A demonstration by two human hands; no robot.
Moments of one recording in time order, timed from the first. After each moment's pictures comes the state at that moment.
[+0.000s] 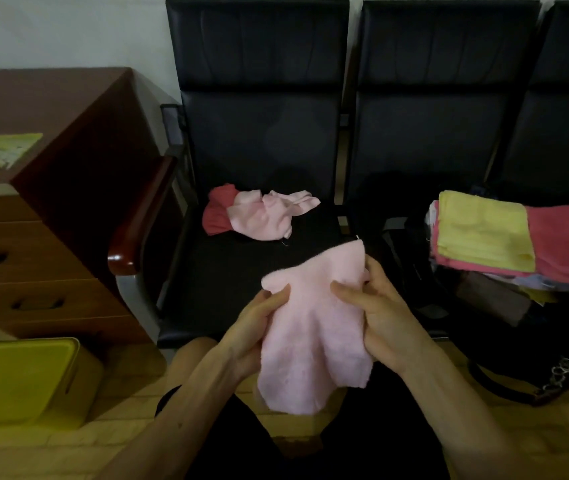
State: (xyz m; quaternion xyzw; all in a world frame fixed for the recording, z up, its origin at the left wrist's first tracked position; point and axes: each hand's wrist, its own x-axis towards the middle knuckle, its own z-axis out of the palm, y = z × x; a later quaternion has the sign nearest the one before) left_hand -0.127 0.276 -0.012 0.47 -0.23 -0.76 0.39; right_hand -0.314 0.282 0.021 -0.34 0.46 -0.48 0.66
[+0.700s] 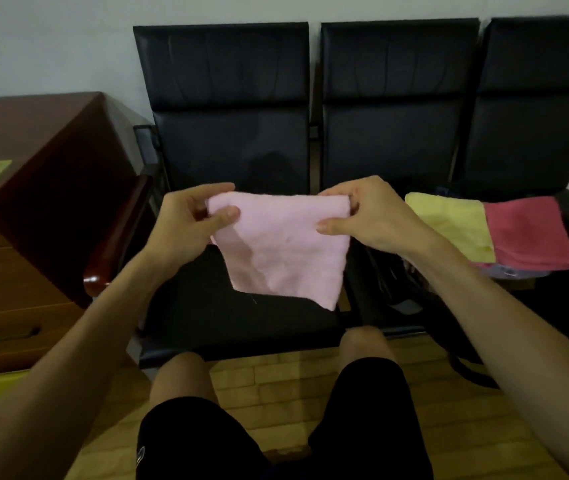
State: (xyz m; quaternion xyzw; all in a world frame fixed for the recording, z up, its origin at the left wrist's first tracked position) left_hand -0.087 0.200 0.091 0.52 -0.67 -0.32 0.44; right_hand -0.356 0.225 0.123 -0.74 0.55 -0.31 0.25
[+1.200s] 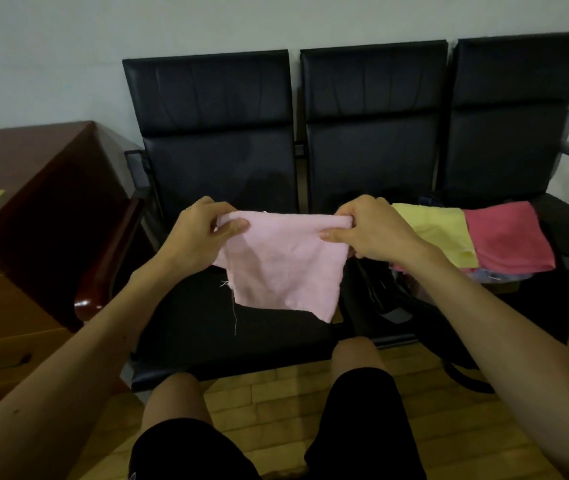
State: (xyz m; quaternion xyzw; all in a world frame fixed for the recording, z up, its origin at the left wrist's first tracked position) left_hand -0.111 0.182 0.098 0.53 -0.79 -0.13 0.28; right_hand -0.383 0.222 0.116 -0.73 0.62 -0.23 0.17
